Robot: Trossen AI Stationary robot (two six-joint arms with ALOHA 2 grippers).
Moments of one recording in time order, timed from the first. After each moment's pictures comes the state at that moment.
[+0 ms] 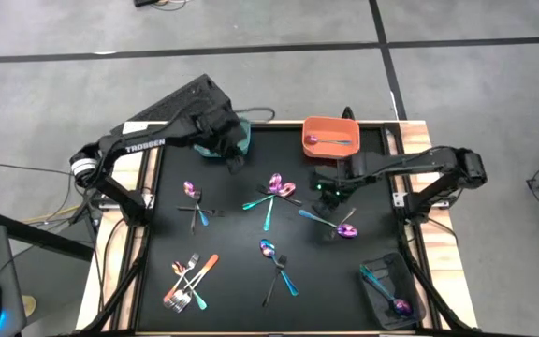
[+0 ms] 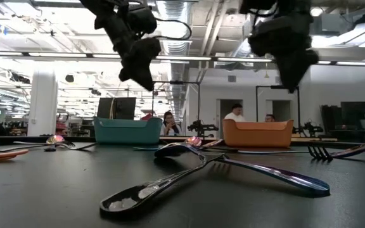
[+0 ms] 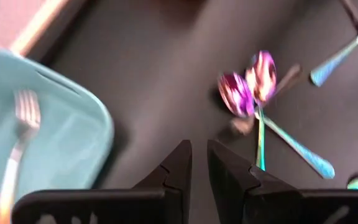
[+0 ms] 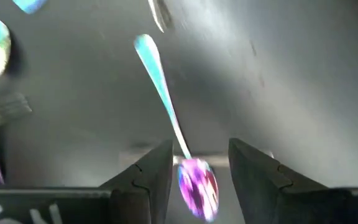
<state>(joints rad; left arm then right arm) 0.51 1.54 1.23 -0.69 0.14 -0.04 -0.02 1.48 1.21 -1.15 0.02 0.77</state>
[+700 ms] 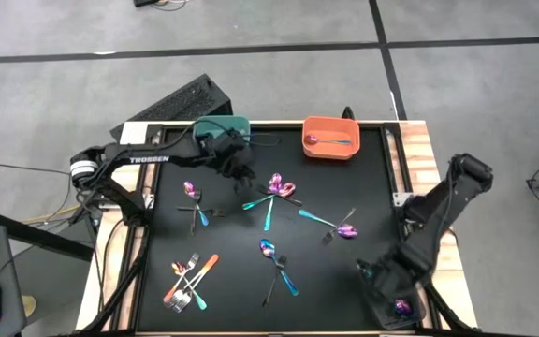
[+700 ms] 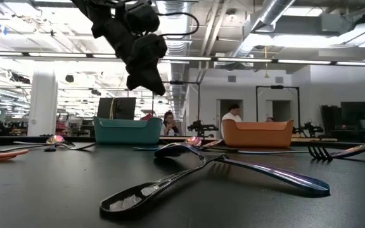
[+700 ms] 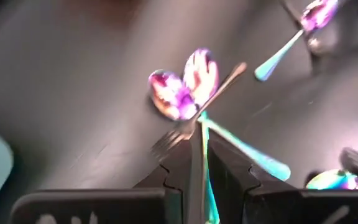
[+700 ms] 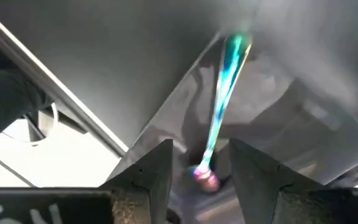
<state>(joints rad) 0.36 1.52 1.06 -0.41 0.20 -0.13 0.86 1.48 1.21 -1.15 -0.12 1.55</state>
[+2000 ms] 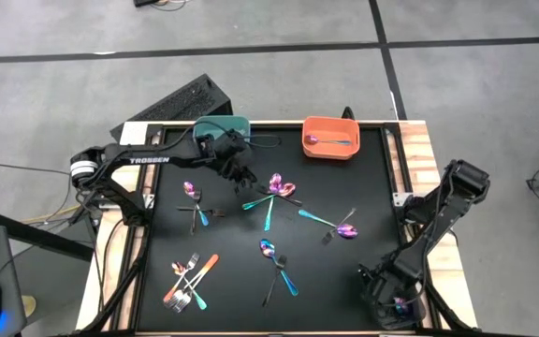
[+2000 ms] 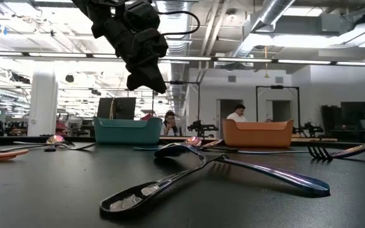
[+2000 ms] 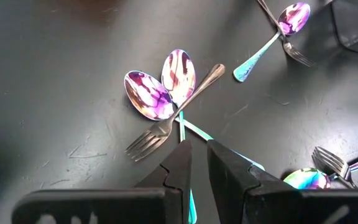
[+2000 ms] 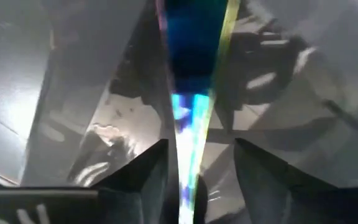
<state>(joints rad) 0.35 1.52 1.07 -0.41 0.25 -0.17 0.93 1.56 0.85 -0.76 -0.19 1.72</state>
